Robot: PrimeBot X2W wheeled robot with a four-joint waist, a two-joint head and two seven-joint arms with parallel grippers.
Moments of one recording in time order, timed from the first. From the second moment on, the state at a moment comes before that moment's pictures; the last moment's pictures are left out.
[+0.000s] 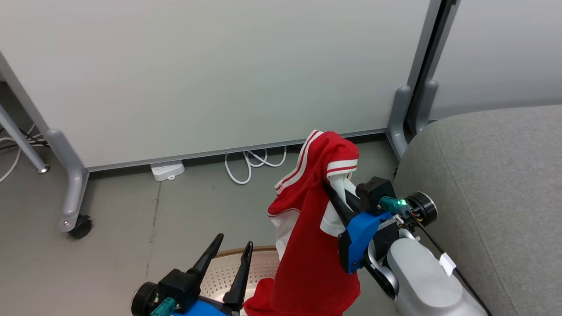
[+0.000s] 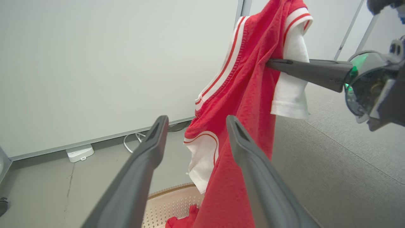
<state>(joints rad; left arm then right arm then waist) -0.14 0.08 -0.40 0.34 -0.27 -0.09 -0.26 -0.55 -0.05 0.44 0.72 0.12 0.13 -0.09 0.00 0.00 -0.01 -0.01</state>
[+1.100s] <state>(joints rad) -0.16 0.05 -0.36 0.34 -0.23 -0.12 -0.26 -0.55 -0.05 0.41 0.73 0.11 0.13 -0.09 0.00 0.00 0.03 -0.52</state>
